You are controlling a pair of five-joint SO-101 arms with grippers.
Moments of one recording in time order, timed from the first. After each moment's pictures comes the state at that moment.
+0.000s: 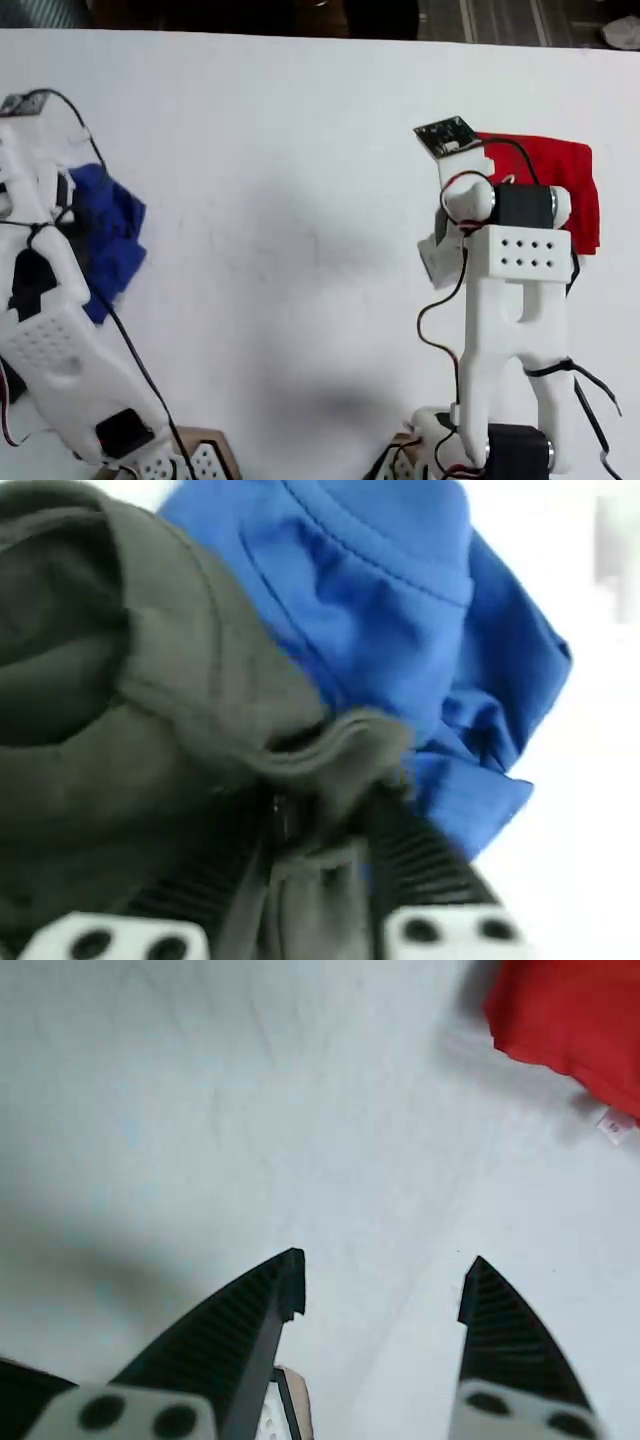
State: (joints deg) left arm -37.3 31.5 -31.0 90.9 -20.8; right arm -0.9 -21.9 12.6 100.0 24.3
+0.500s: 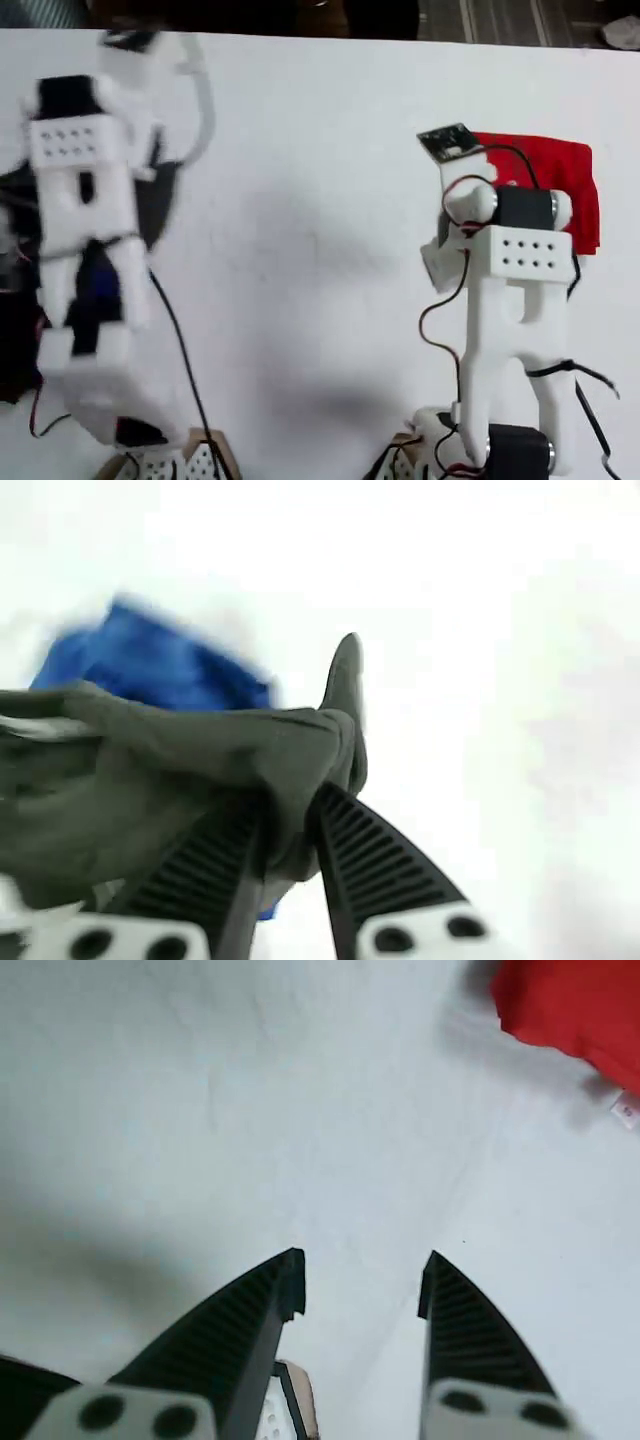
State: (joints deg) left arm -10.9 11.1 -32.8 101.4 -15.3; right arm 1.7 -22.0 16.3 97.9 24.3
